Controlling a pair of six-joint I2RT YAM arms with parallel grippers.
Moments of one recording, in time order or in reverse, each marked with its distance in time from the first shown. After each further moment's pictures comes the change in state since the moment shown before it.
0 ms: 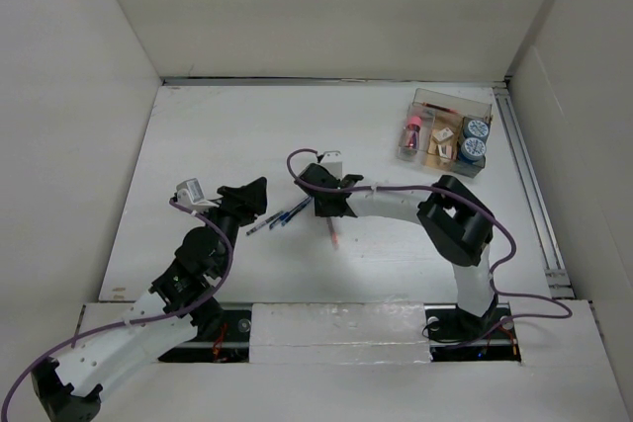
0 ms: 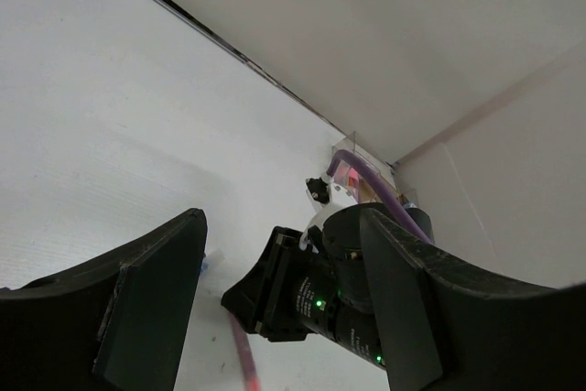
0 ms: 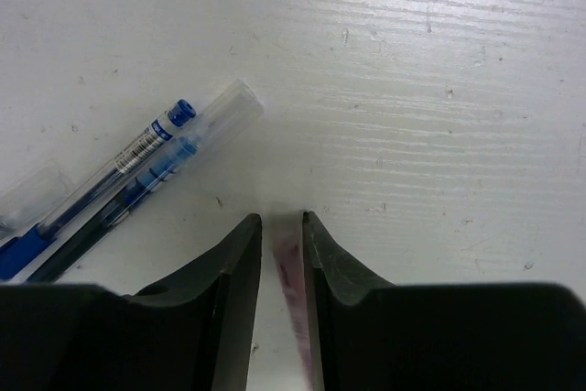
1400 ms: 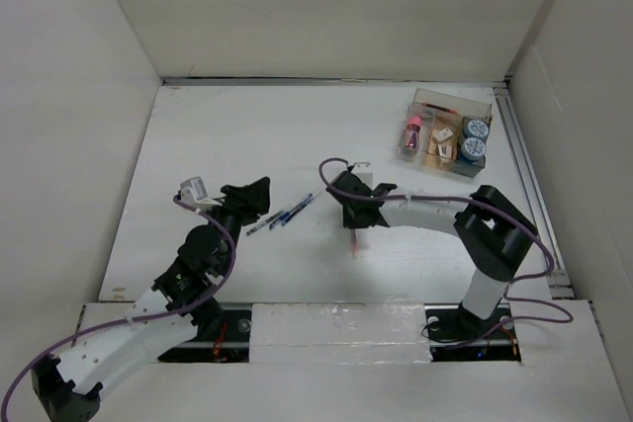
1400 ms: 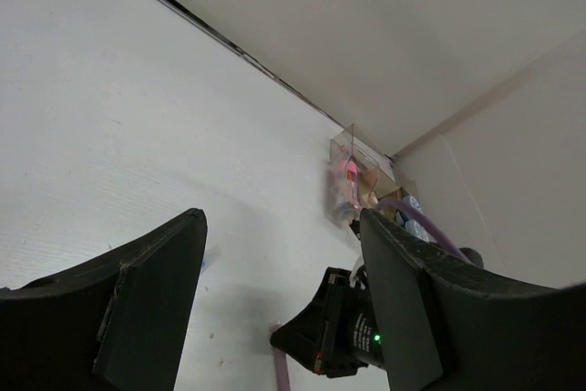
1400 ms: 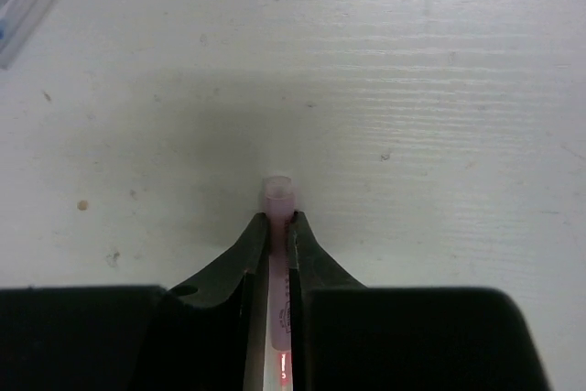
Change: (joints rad) left arm 0.000 0.029 0.000 0.023 0.019 0.002; right arm -0.061 -0.235 -0.298 0.008 -0.068 0.005
